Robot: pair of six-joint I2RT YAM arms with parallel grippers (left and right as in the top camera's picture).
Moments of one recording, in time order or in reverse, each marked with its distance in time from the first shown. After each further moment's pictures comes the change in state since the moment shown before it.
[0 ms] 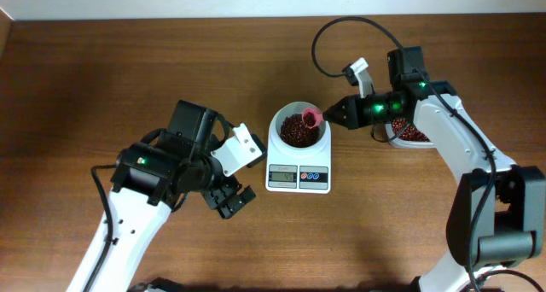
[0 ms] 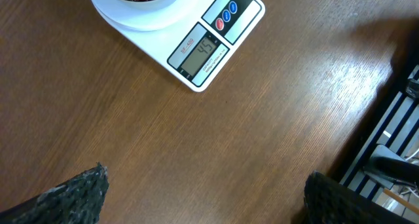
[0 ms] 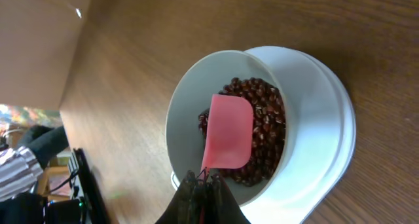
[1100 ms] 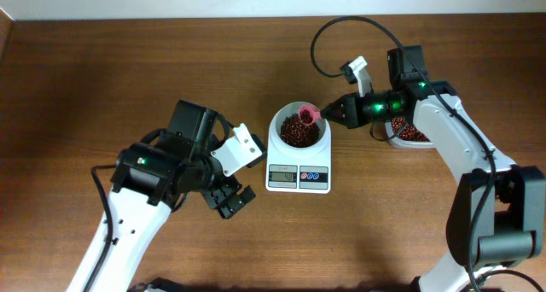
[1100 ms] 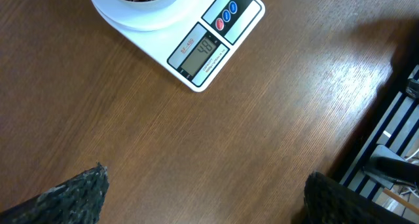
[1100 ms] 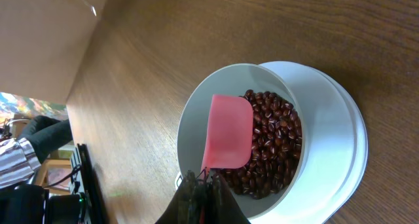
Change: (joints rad) left arm 0.000 0.000 0.000 0.000 0.000 0.000; right arm 0.002 0.000 0.000 0.024 -0.044 -0.047
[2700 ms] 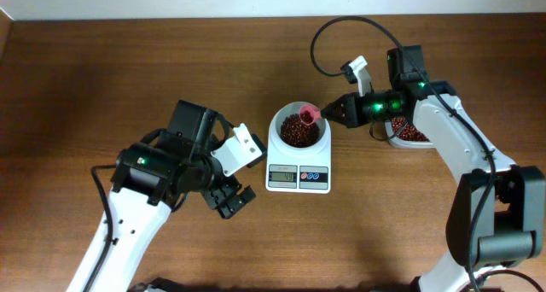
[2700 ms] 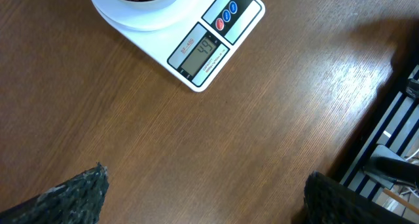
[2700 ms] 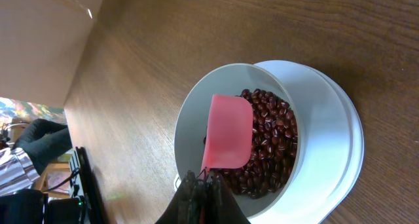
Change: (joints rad) left arm 0.000 0.000 0.000 0.000 0.000 0.000; right arm 0.001 0.000 0.000 0.004 0.014 0.021
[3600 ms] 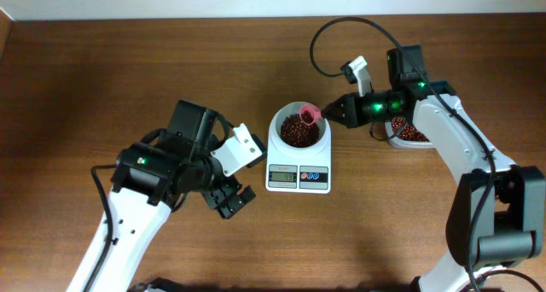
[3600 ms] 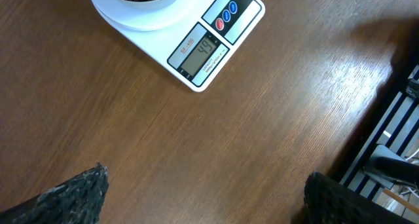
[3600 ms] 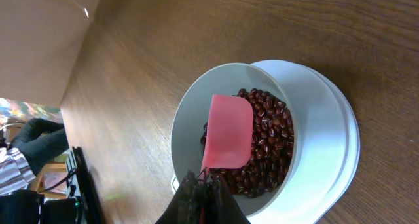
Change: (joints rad) left arm 0.000 0.000 0.000 0.000 0.000 0.000; right arm 0.001 0.000 0.000 0.000 0.011 -0.003
